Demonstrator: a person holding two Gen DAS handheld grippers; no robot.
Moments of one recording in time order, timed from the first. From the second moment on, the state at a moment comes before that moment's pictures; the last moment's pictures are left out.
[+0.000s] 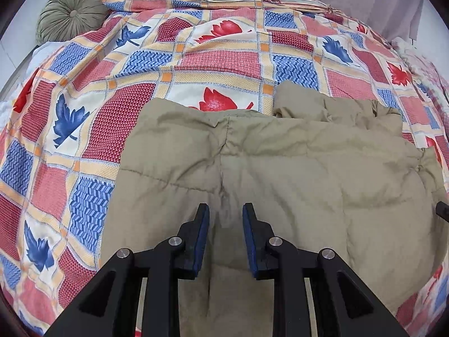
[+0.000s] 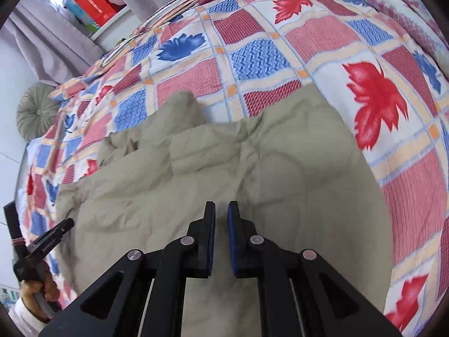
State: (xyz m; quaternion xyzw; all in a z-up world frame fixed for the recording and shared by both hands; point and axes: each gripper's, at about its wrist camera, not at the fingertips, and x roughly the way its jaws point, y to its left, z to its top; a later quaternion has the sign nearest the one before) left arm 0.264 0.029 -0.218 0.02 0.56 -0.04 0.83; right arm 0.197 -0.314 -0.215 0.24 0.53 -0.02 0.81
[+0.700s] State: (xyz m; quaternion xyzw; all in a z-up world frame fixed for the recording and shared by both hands) left arm 0.153 0.071 -0.220 -0.07 0.58 -0.01 0.81; right arm 0.074 -0.297 -0.234 0.36 0.56 -0.02 0.75
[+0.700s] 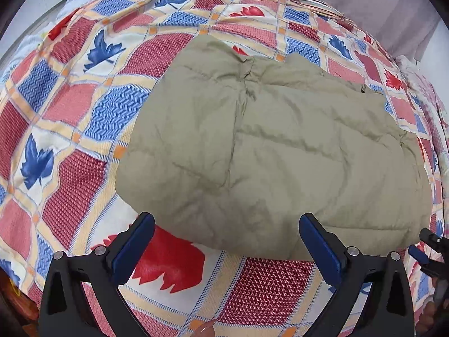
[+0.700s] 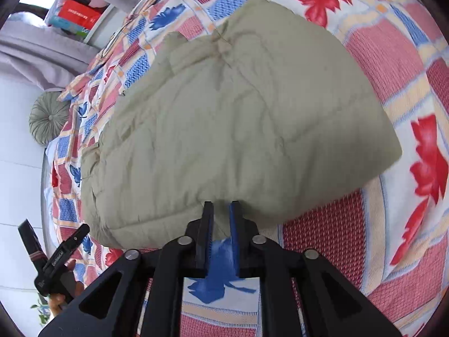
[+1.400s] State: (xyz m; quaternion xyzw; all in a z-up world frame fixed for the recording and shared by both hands) left arm 0.155 0.126 -0.300 -0.37 0.58 -0.08 0.72; right arm 0.055 -0.323 -0.304 0.55 0.50 -0.02 0.67
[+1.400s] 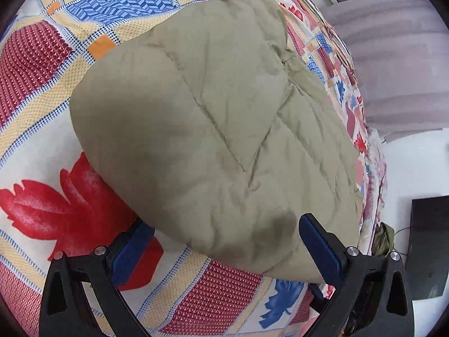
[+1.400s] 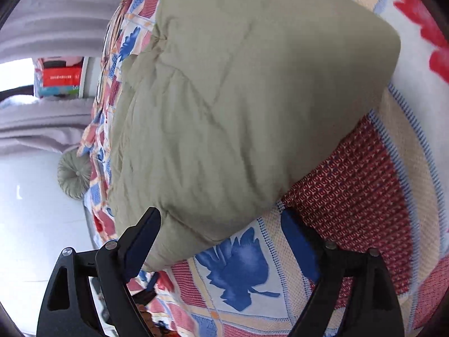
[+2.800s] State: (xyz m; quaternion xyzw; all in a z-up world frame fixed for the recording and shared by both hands) left arm 0.027 0.147 -0.254 -0.25 0.62 -0.11 0.73; right arm -0.026 -0.284 -0.297 0.61 0.50 0.04 0.62
